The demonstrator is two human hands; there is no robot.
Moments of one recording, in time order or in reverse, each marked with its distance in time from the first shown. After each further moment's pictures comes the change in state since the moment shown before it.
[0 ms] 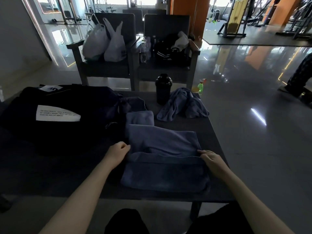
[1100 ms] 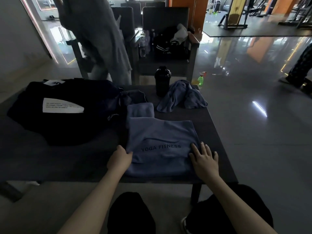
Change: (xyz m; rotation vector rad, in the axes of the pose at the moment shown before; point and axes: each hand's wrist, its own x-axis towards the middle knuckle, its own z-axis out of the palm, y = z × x) left_hand -0.046 -0.018 0.038 0.166 0.108 -0.202; right_hand -0.047 -0.014 0.048 -0.633 0.069 0.085
